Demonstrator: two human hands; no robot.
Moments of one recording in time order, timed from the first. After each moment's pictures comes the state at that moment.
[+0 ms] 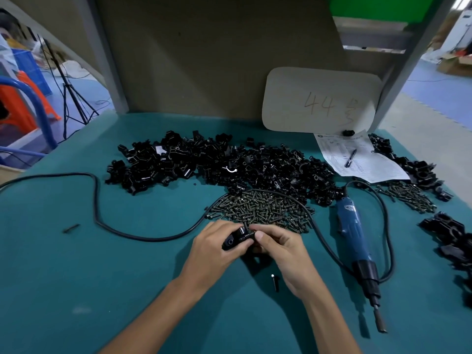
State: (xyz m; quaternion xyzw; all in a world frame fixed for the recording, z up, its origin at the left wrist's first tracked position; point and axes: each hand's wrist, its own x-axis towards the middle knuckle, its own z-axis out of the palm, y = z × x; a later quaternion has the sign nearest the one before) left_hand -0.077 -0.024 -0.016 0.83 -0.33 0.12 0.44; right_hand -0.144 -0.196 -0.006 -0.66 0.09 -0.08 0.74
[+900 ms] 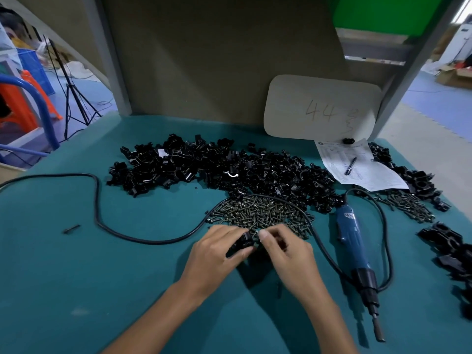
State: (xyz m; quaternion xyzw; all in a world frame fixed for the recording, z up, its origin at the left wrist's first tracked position) left_hand -0.078 -0.023 -0.018 0.84 -0.36 0.15 0.37; right_hand -0.153 -0.204 0.006 -0.88 0.08 -0.17 0.44
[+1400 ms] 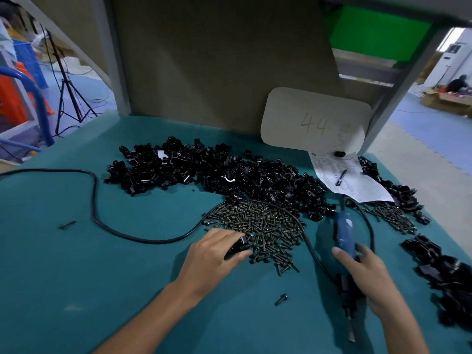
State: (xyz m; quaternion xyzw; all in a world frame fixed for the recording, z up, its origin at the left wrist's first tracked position) left_hand -0.080 -0.024 -0.021 0.84 -0.36 0.19 0.35; right_hand -0.205 -0.328 0.023 -0.79 0.39 -0.08 0.47
